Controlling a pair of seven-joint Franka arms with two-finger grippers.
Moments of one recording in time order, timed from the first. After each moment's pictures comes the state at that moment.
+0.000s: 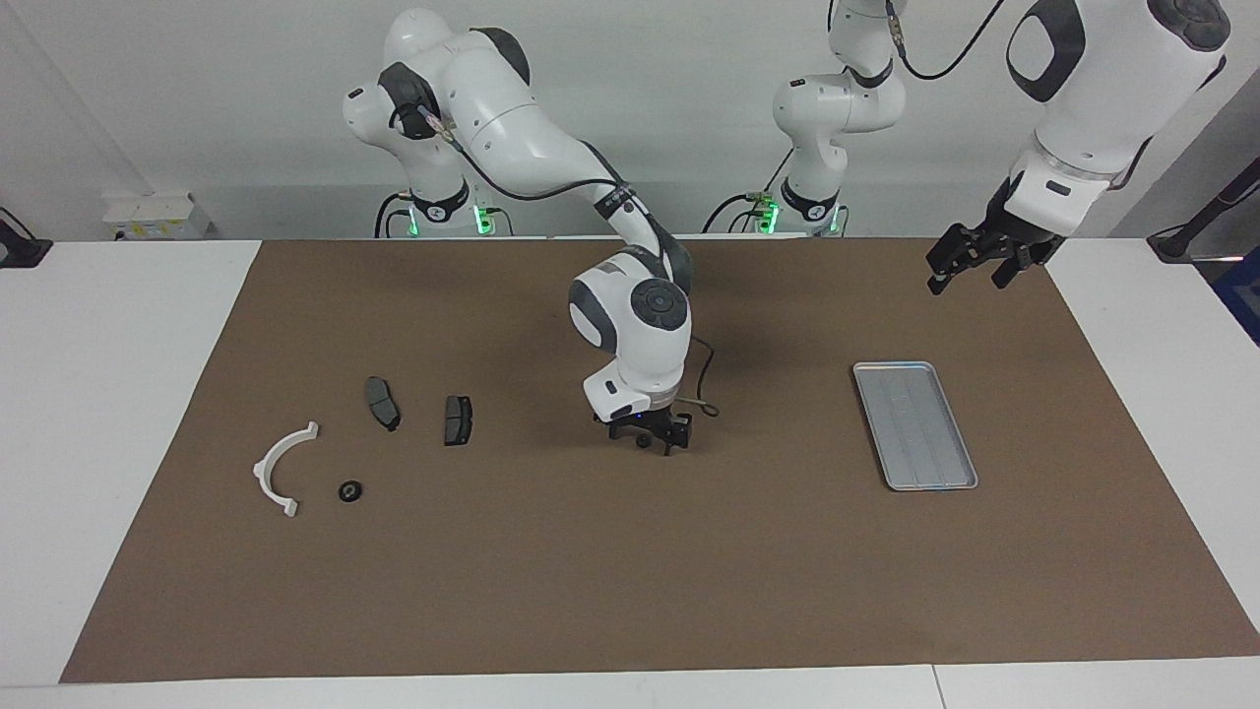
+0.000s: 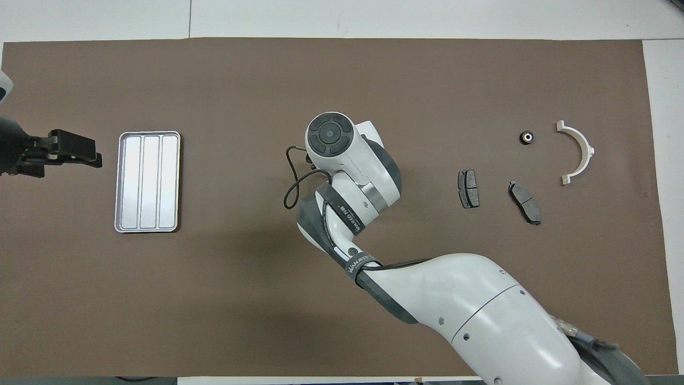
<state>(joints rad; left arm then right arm) 0.00 0.00 -0.05 -1.62 -0.06 1.61 -0.12 0.54 0.74 0.07 -1.37 -0.12 2.11 1.01</state>
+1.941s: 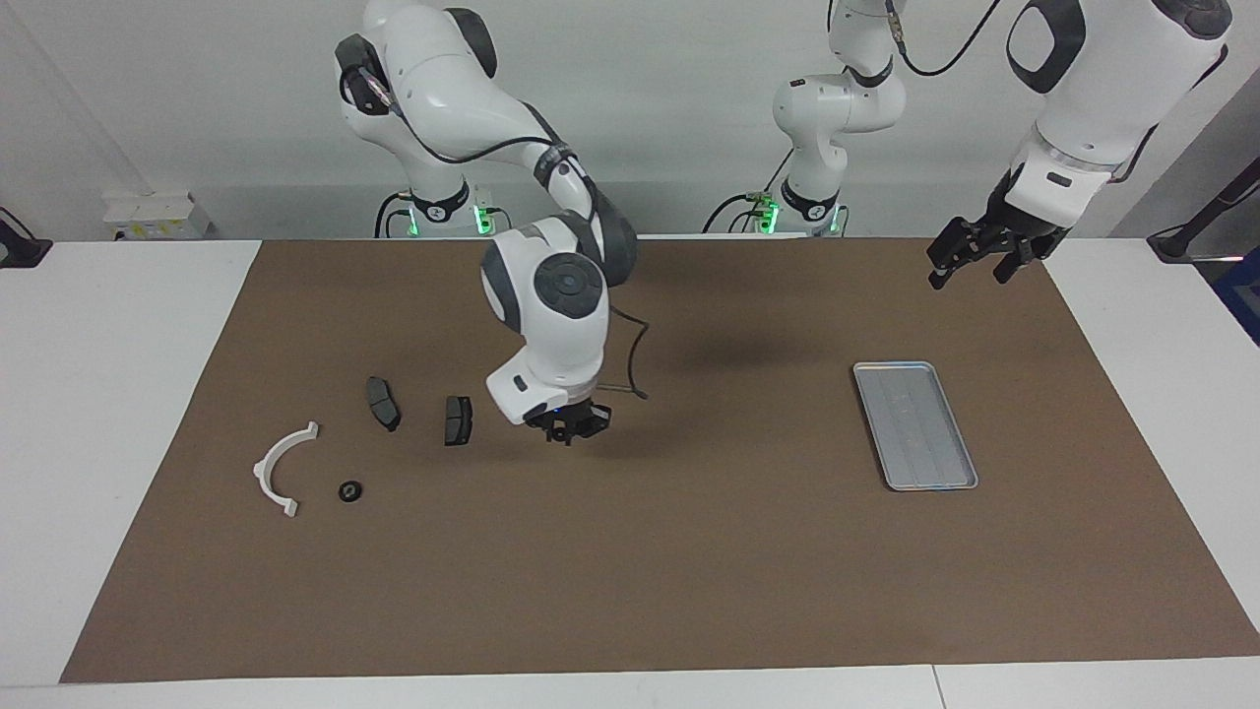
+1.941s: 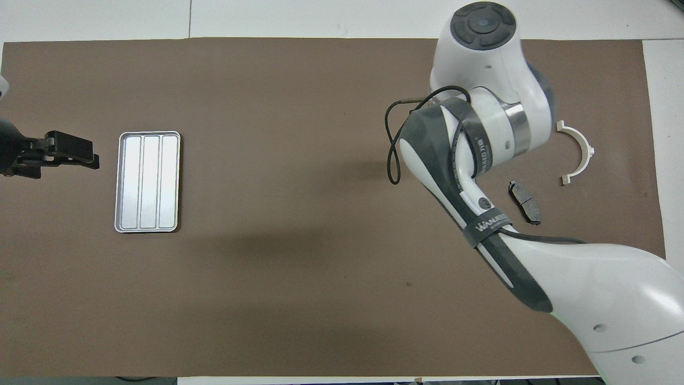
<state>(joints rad) 0.00 -0.01 -0.05 -1.62 -0.05 1.61 -0.12 0.26 0.53 0.06 -1.29 -0.12 1.71 0.37</state>
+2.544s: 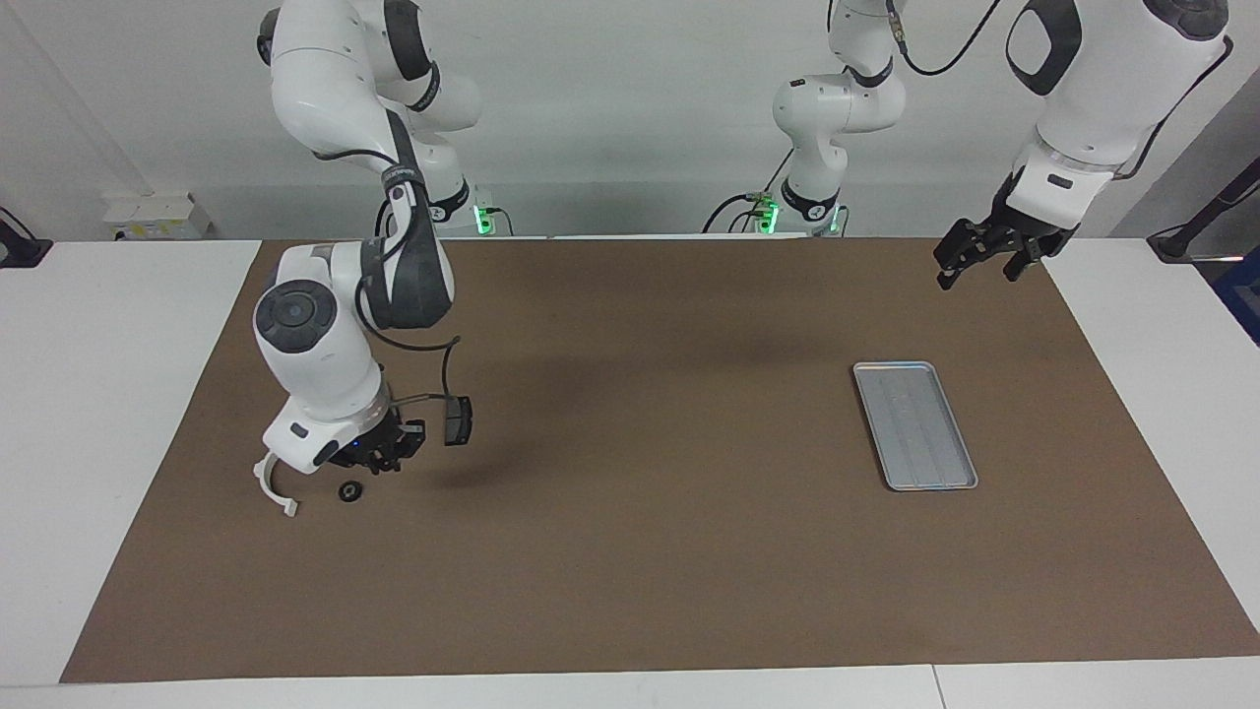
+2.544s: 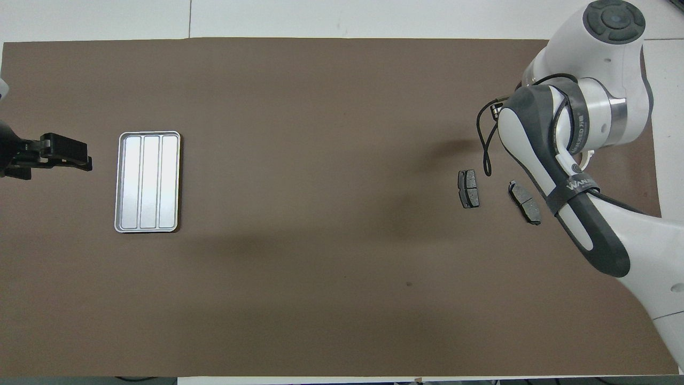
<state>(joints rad) 0.00 -0.01 -0.05 -1.62 0.00 1.60 -0.12 0.02 0.50 0.07 -1.49 -0.12 1.98 -0.06</state>
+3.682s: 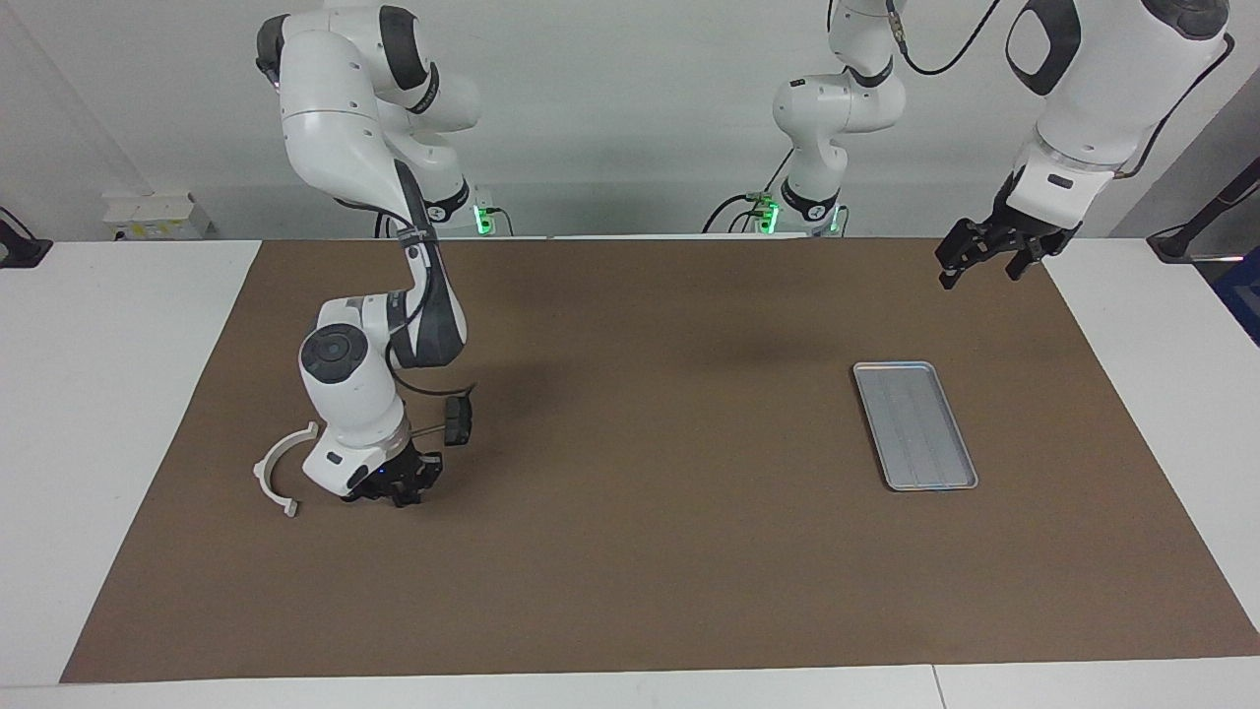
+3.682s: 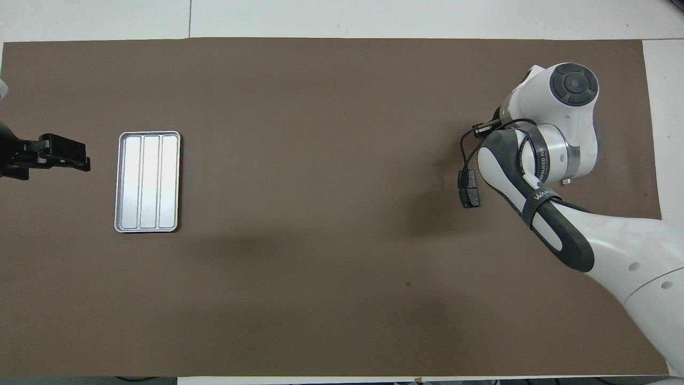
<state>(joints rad) 0.00 -0.01 -0.05 -1.62 0.01 1.60 -0.12 0.01 0.55 0.07 -1.69 -0.12 2.32 -0.06</state>
